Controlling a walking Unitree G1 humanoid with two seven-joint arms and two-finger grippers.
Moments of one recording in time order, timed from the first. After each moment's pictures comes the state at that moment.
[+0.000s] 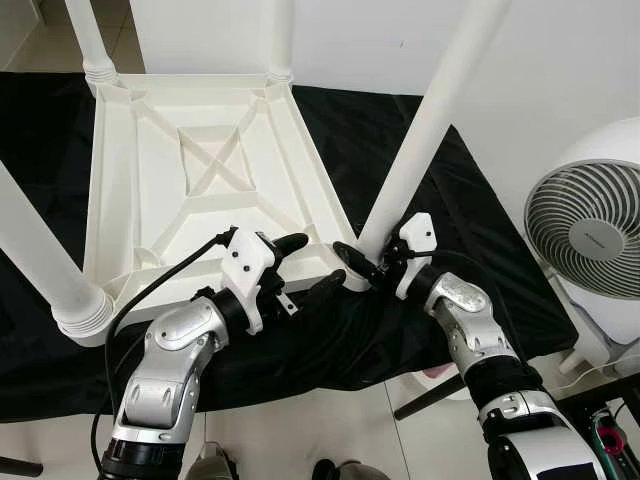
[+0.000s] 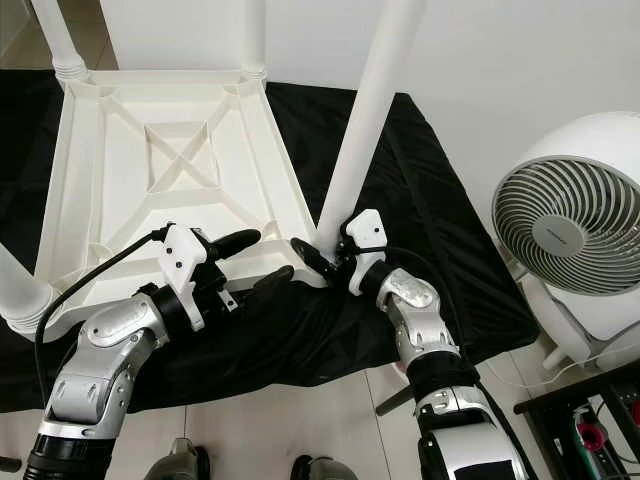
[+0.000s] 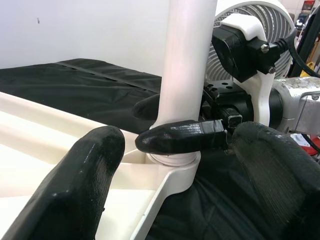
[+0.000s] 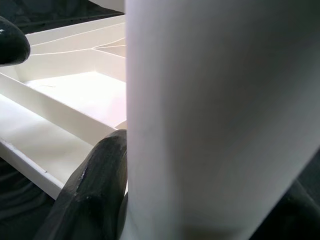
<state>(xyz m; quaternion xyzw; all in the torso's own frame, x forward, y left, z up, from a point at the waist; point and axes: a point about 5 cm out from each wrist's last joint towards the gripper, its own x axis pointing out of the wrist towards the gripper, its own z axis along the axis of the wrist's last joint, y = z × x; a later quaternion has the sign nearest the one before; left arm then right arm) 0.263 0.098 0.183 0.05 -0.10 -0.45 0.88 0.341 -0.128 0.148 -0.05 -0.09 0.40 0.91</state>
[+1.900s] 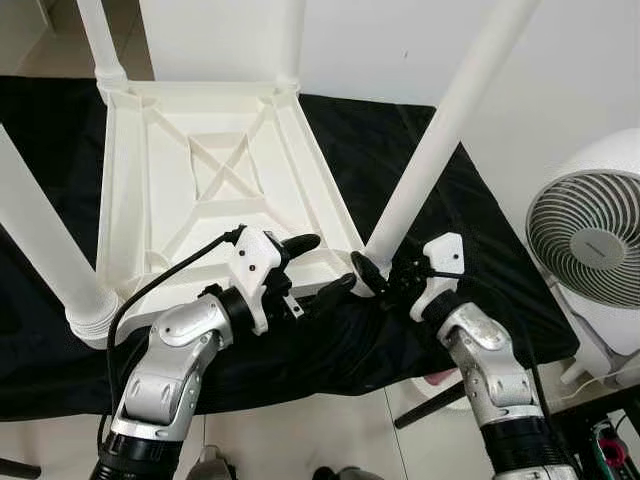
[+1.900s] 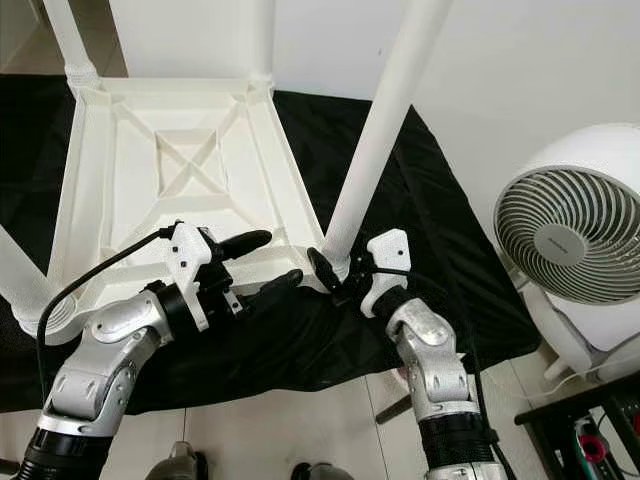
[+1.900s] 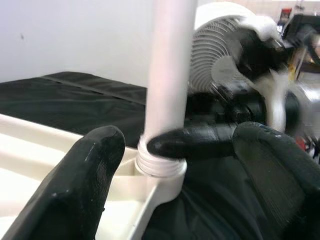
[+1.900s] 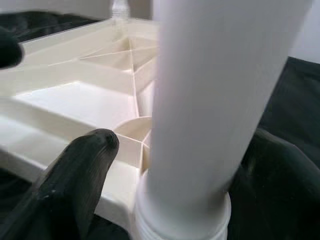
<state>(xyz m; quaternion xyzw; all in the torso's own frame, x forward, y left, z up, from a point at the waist) 0.260 0.093 0.184 0.05 -0.10 -0.48 0.87 0.310 -0.145 0.154 -0.03 -0.08 0.33 0.94</state>
